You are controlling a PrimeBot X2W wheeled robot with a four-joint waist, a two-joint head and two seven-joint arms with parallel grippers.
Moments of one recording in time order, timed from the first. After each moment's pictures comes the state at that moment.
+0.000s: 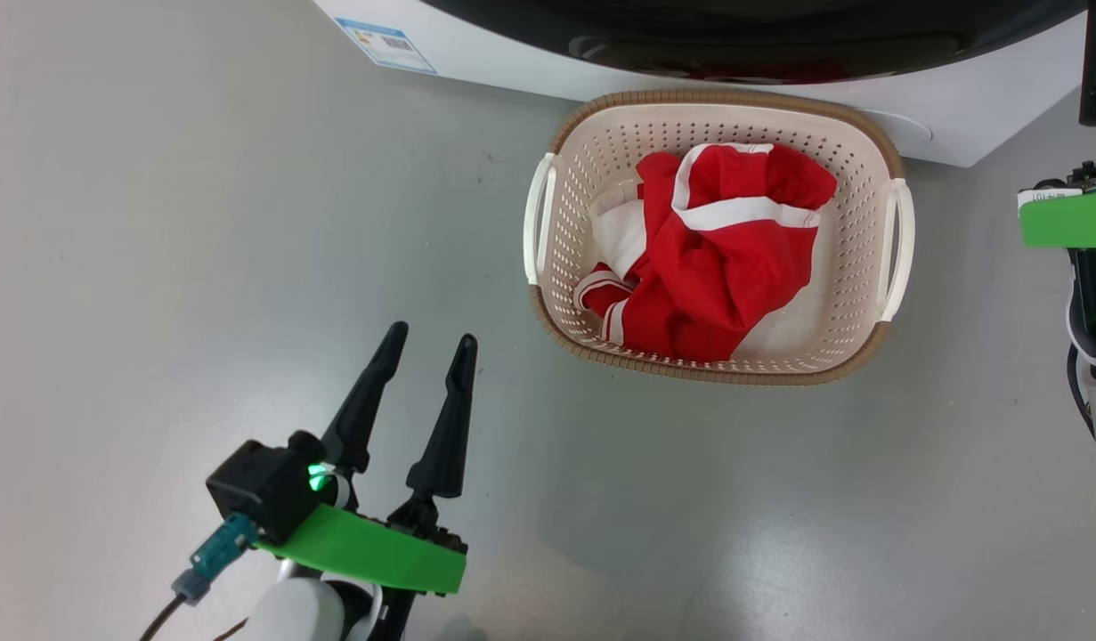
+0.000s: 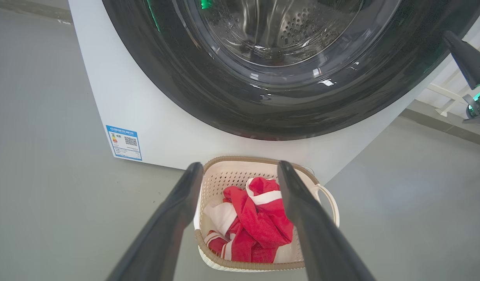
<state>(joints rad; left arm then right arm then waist) -0.29 0.03 -0.28 0.15 -0.43 -0.10 -0.25 -0.66 -0.27 -0.01 0.19 0.55 0.13 -0.26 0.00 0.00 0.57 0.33</state>
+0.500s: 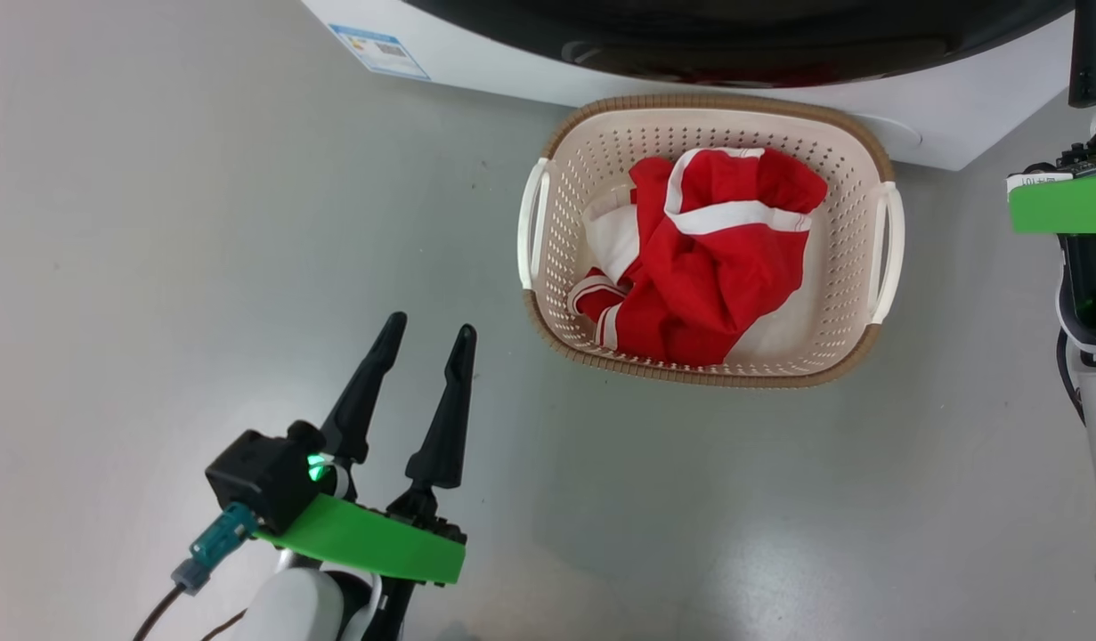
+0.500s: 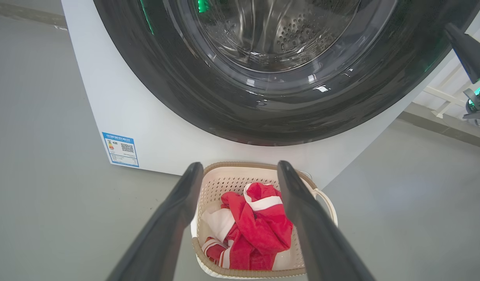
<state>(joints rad) -0.32 0.03 -0.28 0.15 -0.43 -0.10 -0.25 -0.70 -0.26 0.01 0.19 0.55 0.14 -0.26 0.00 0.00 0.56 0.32</state>
